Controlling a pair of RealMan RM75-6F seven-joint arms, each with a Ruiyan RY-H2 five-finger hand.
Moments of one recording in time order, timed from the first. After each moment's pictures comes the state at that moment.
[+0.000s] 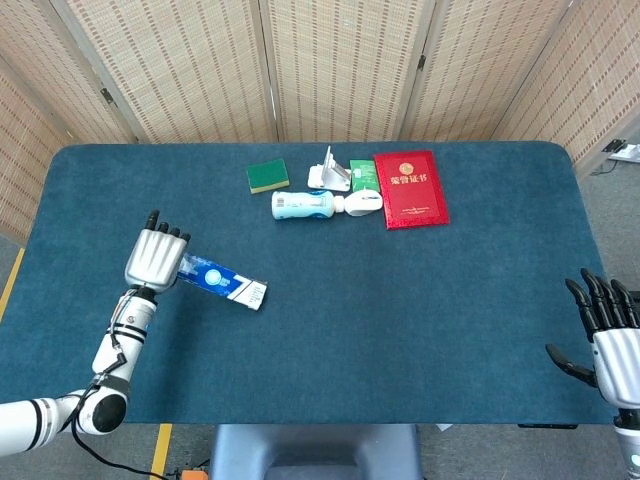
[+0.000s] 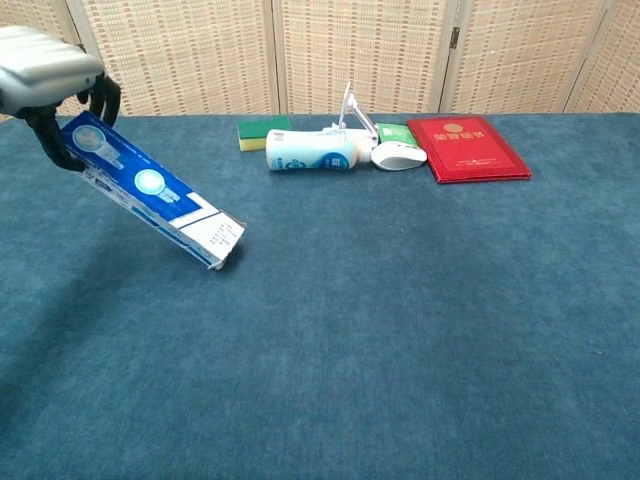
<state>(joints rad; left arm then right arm) -0.86 -1.30 -0.11 -1.67 0.81 1.21 0.92 0.03 -1.10 0.07 -1.58 -1.61 1.63 0.01</state>
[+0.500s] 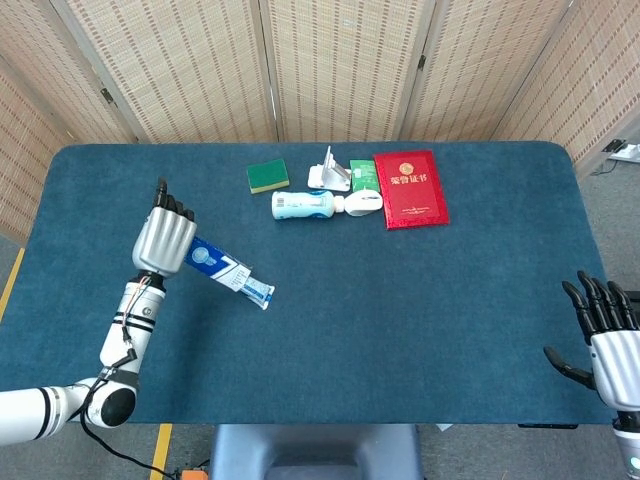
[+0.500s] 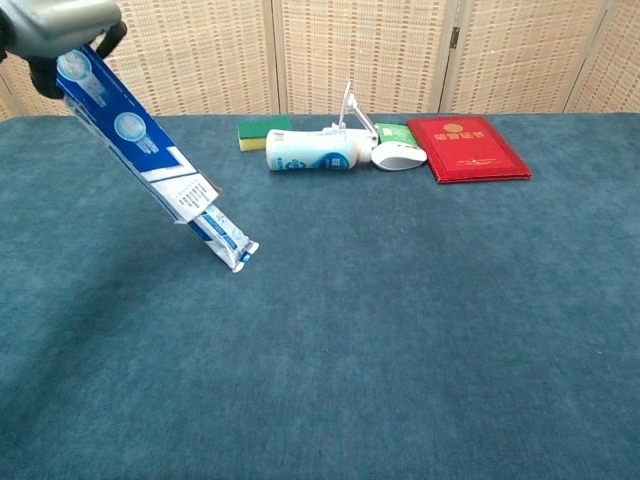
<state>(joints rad) -0.96 -1.27 -0.09 -1.71 0.83 1.34 1.38 0.03 -1.09 0.06 -1.58 -1.63 1.64 0.02</state>
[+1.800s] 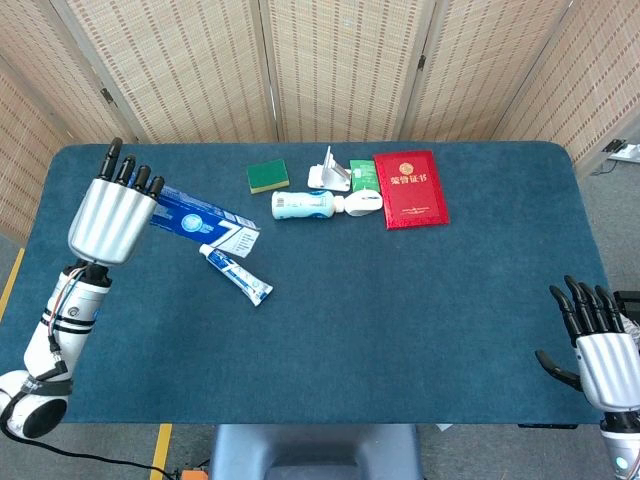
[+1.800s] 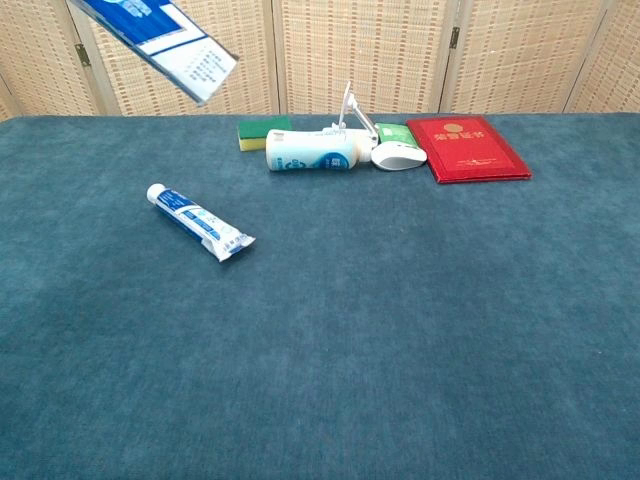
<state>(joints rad) -0.84 -0.99 -0.17 -1.84 1.16 1.38 0.87 0.03 -1.12 0.05 -1.60 -1.62 1.62 -0.07</state>
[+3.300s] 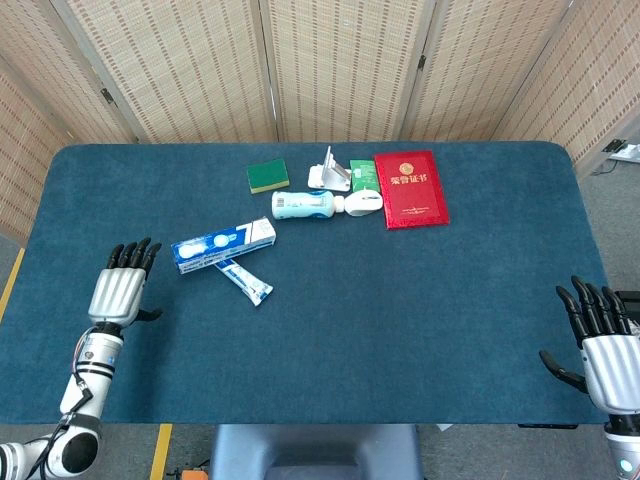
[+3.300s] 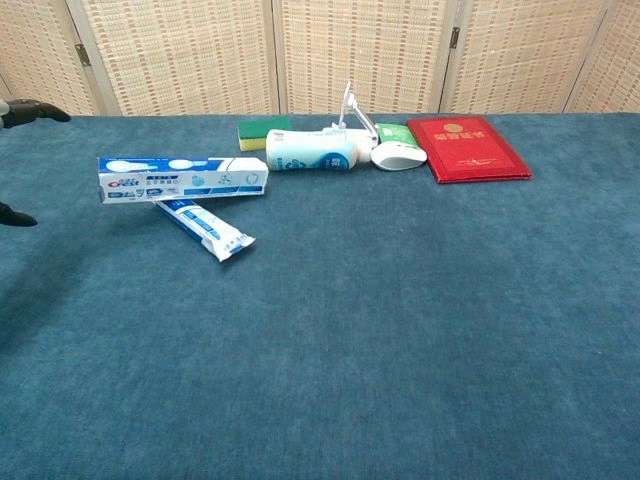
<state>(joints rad) -0.59 -1.27 -0.10 -1.74 0.93 1.27 0.54 0.02 -1.12 0.05 -1.59 -1.62 1.63 -0.07</state>
